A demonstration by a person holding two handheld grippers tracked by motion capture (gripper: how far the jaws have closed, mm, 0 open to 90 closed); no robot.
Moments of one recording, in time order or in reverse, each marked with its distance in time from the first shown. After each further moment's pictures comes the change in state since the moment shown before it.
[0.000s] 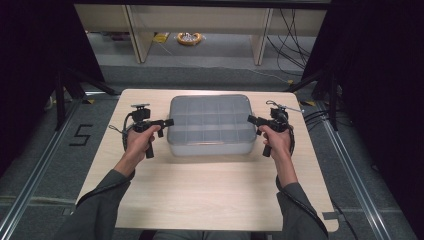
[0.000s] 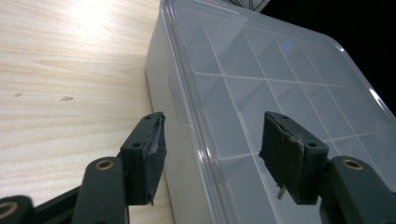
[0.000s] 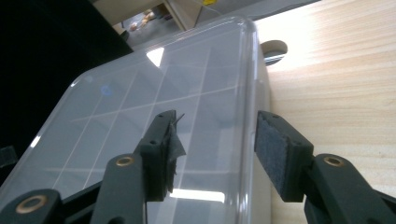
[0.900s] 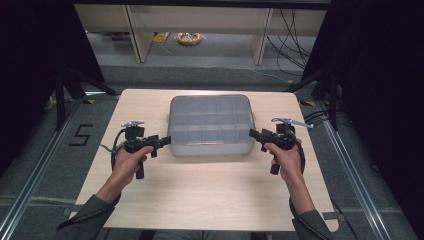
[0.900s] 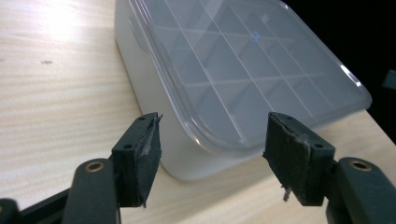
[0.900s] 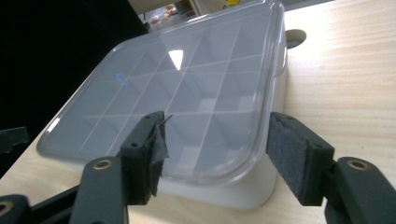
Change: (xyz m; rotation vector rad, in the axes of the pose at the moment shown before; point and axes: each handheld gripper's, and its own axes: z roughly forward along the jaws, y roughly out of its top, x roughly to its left) left arm -0.010 -0.049 -0.047 0.008 -0.100 0.125; right arm 0.012 -0.036 -0.053 0.010 0.076 -0.067
